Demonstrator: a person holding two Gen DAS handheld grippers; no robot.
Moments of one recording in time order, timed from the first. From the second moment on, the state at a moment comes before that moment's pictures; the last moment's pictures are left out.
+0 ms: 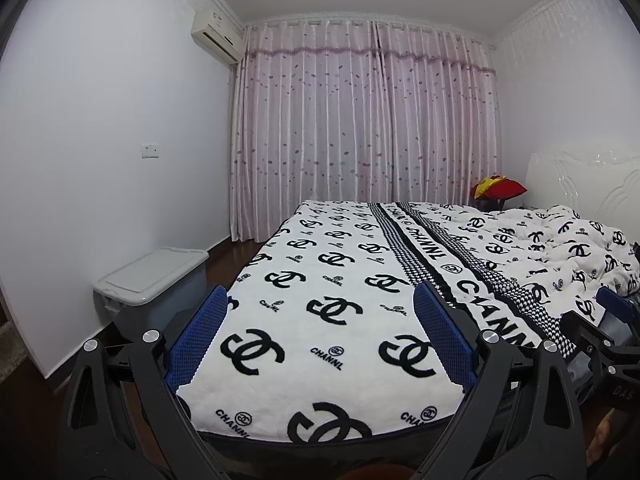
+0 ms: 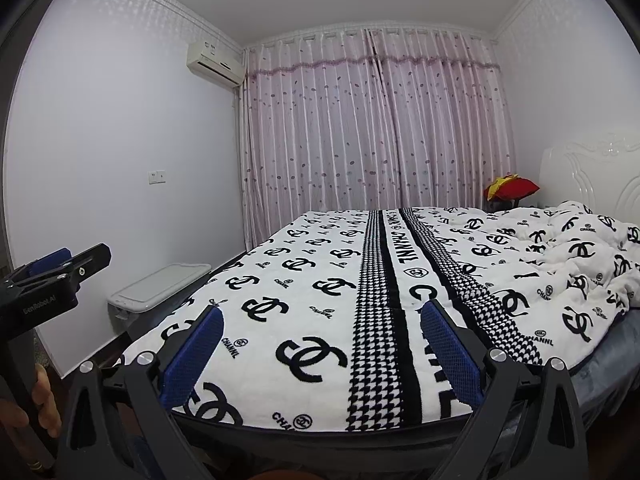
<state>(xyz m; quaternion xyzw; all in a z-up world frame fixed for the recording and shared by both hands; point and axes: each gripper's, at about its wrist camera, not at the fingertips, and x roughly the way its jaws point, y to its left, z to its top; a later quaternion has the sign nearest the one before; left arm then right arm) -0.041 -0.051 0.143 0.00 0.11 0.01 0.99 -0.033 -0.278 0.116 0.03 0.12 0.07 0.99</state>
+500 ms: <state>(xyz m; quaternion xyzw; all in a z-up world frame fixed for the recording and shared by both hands) -0.040 -0.053 0.140 0.01 0.11 0.00 0.99 -0.034 -0.279 0.113 0.03 0.12 0.07 0.99</state>
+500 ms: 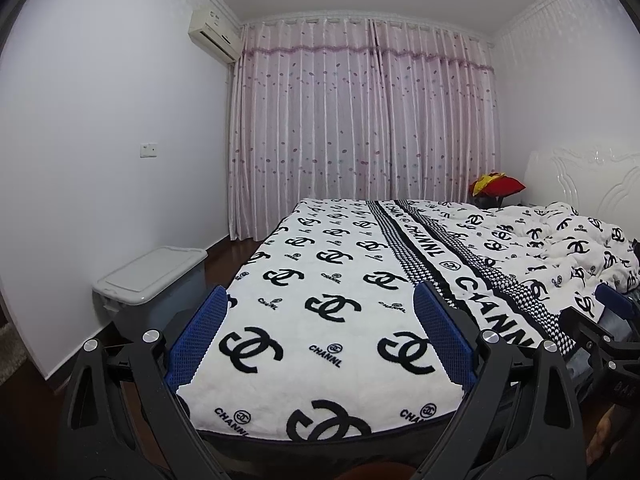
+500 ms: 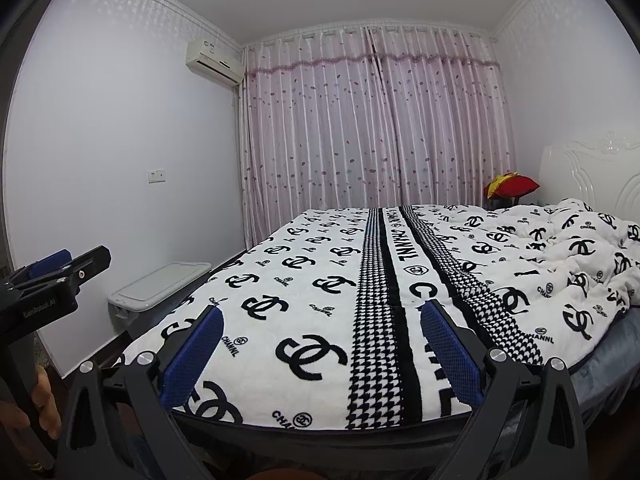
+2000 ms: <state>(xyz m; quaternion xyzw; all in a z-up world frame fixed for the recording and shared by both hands) -0.015 -0.044 0.126 -0.01 0.14 0.01 0.99 -0.008 -0.290 0.096 0.04 0.15 0.07 0.99</state>
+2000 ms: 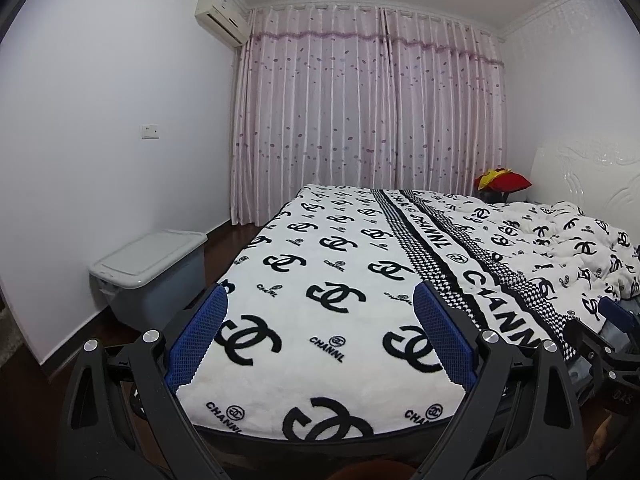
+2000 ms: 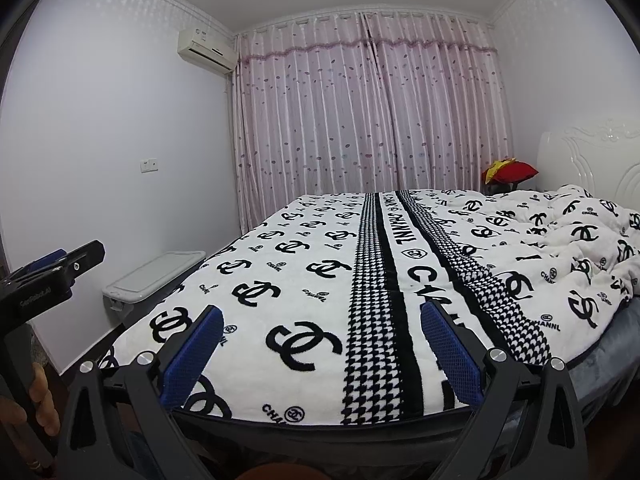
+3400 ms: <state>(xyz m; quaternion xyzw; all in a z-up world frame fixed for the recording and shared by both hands) -0.020 -0.047 0.124 0.00 0.13 0.03 0.99 -0.011 -0.290 0.093 0.04 0.15 0.07 0.99</state>
